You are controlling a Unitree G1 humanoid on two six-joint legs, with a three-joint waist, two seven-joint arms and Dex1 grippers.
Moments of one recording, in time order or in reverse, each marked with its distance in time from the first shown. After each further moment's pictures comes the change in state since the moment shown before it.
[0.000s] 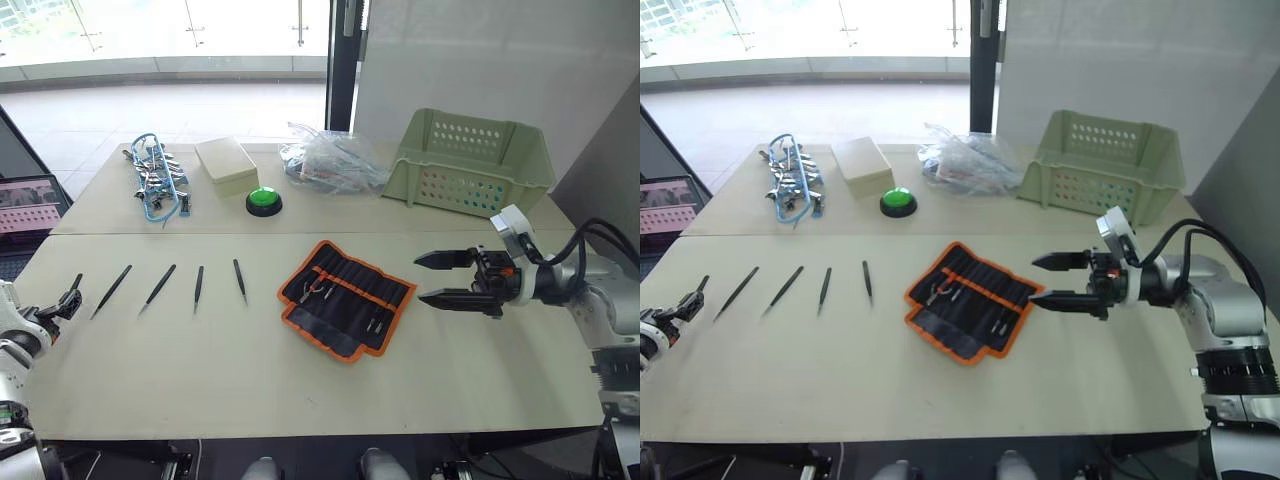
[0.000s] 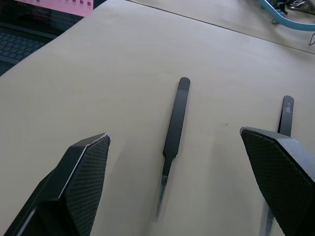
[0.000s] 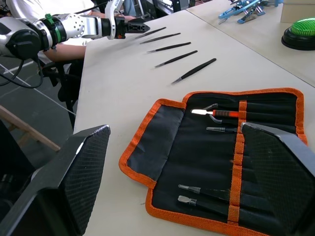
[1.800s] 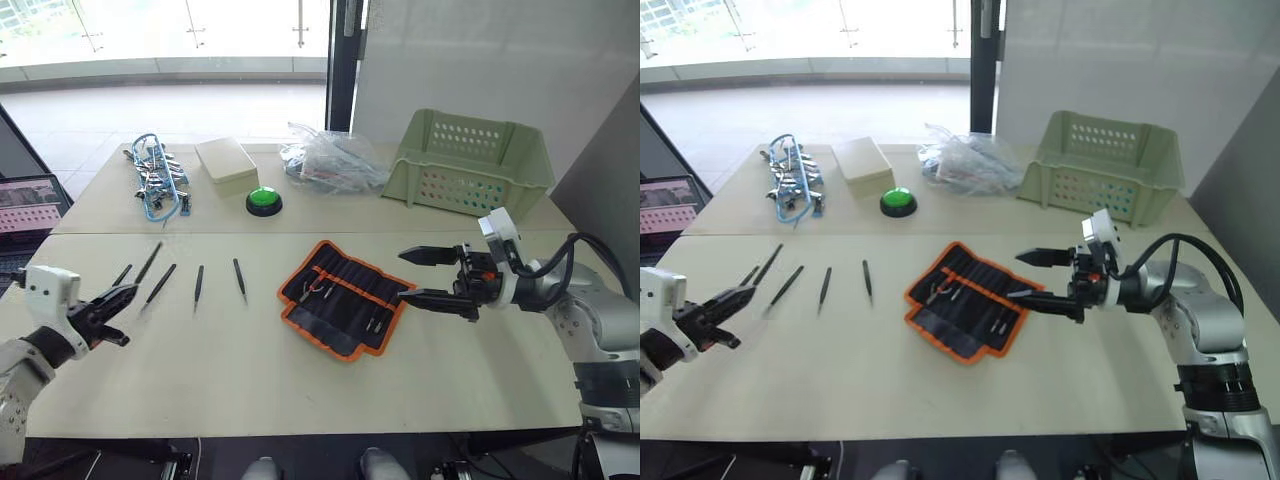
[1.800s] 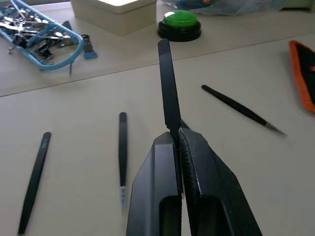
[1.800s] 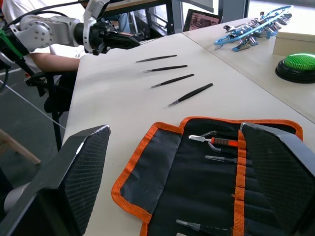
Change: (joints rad) left arm 0.553 -0.064 -0.008 -1.213 -0.263 0.331 -0.215; right arm 0.051 0.104 -0.028 -0.125 0.007 -0.034 -0.142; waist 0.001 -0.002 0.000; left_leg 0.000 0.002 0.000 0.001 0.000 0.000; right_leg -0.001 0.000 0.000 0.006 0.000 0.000
